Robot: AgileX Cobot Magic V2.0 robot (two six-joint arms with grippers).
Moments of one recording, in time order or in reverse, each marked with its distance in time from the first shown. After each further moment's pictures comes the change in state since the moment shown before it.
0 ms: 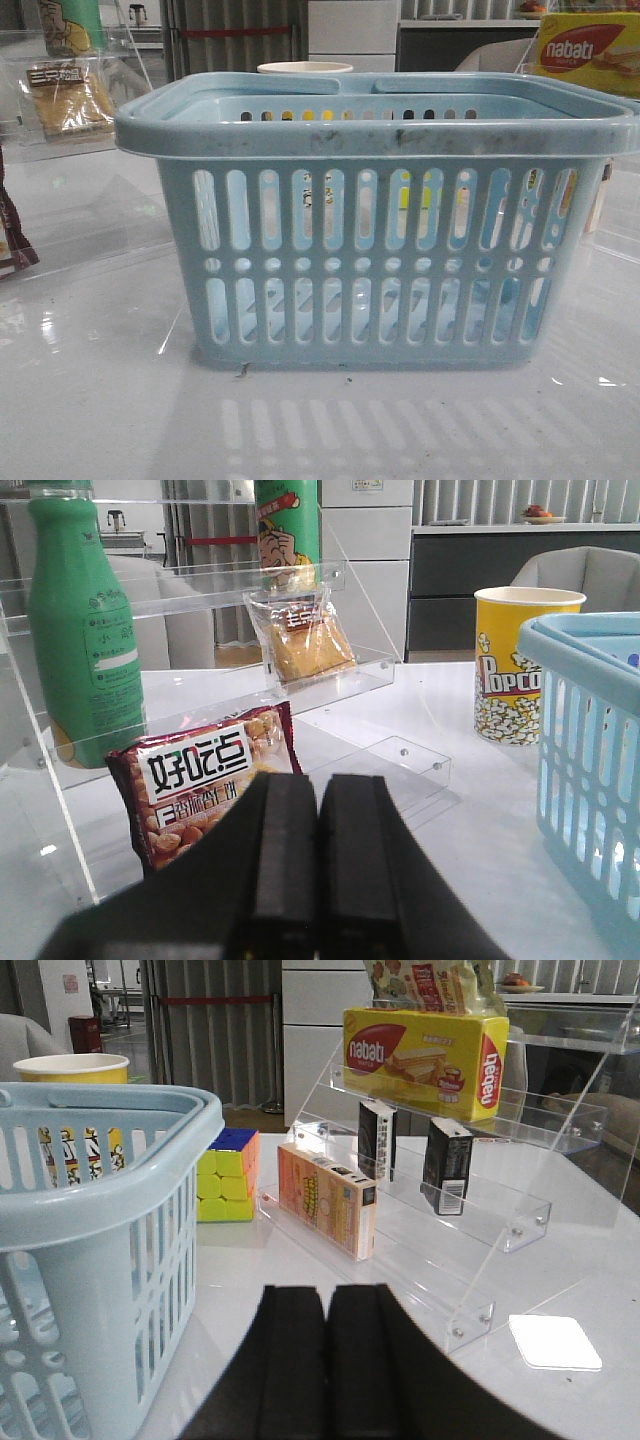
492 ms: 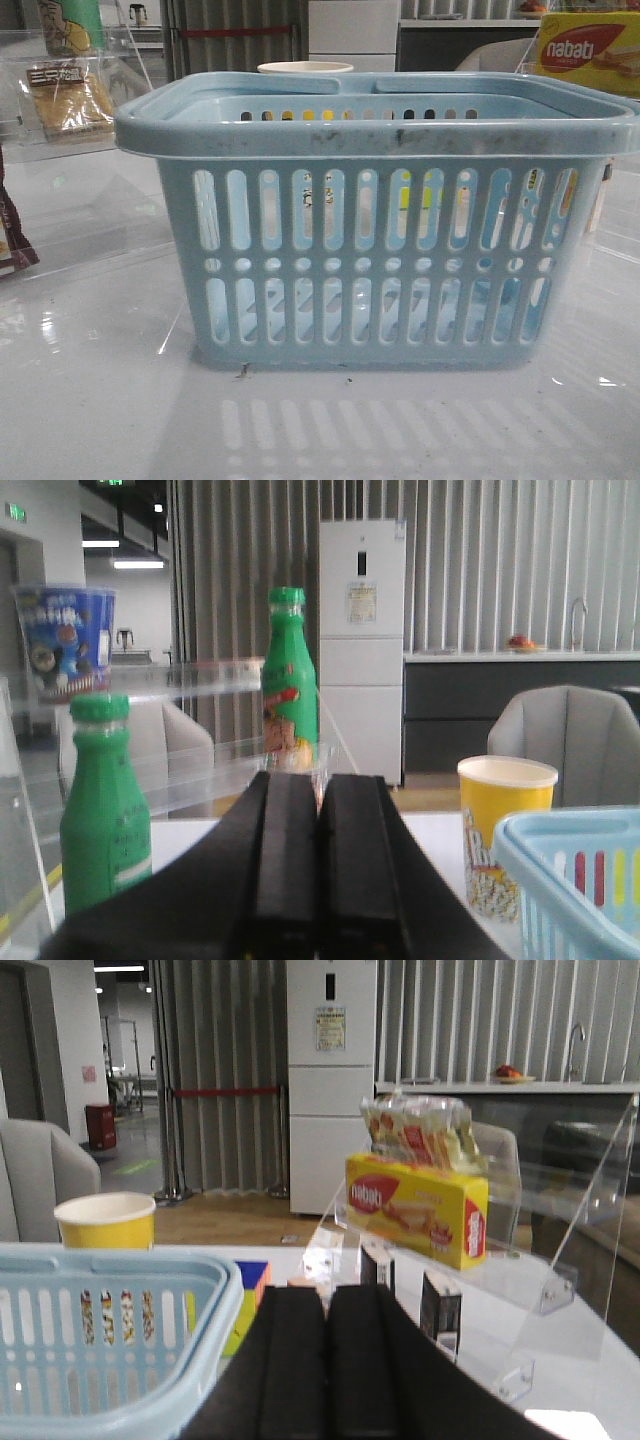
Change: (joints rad) left arm 0.000 0.002 -0.257 -0.005 0.024 0.000; right arm 0.000 0.005 -0.348 0.012 0.171 0.000
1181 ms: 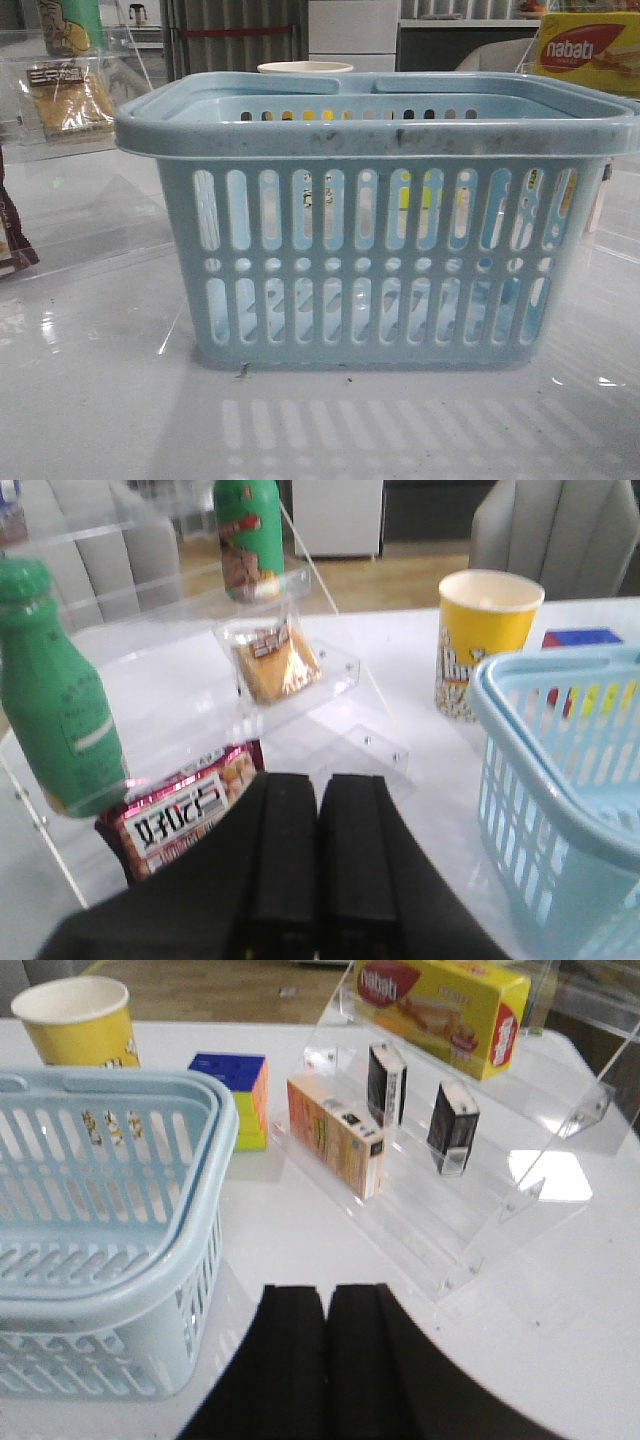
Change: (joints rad) left arm 0.000 0.466 -0.426 0.000 0.515 0.000; right arm 0.000 0.449 -0.321 0.006 0.435 0.000
